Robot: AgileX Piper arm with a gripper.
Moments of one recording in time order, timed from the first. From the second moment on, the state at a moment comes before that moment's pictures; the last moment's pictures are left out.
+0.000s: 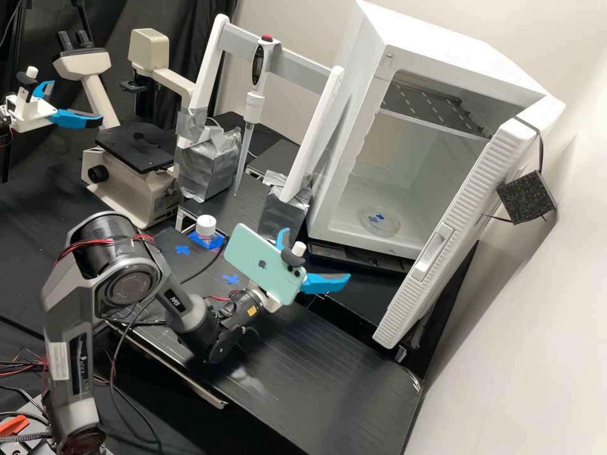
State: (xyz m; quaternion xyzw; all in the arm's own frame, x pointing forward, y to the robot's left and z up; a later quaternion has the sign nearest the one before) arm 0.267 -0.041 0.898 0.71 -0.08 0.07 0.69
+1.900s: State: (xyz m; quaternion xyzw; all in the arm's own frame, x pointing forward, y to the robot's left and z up) arm 0.461 -0.047 0.988 0.69 -0.01 0.07 0.73
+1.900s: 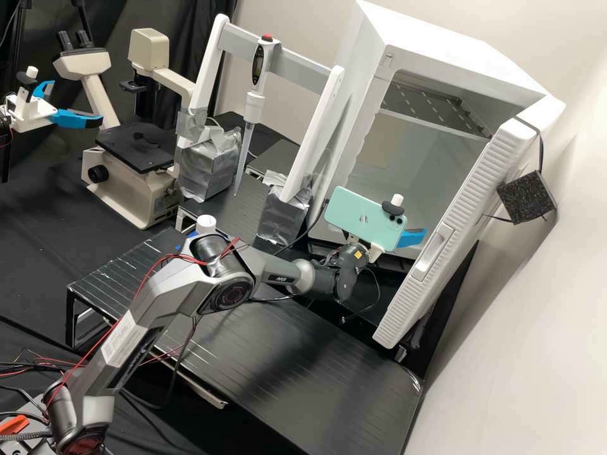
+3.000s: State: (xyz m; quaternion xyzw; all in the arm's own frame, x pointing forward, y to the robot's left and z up) arm 0.485 -0.057 0.964 0.69 -0.01 0.02 0.73
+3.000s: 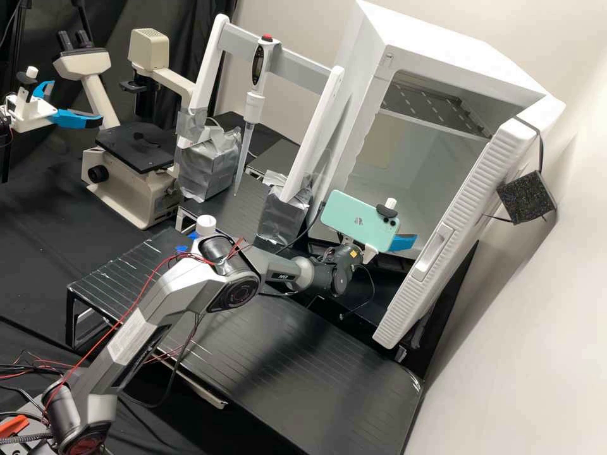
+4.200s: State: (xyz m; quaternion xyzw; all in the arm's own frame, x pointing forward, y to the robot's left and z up) arm 0.488 -0.053 0.969 0.68 -0.01 0.02 0.73
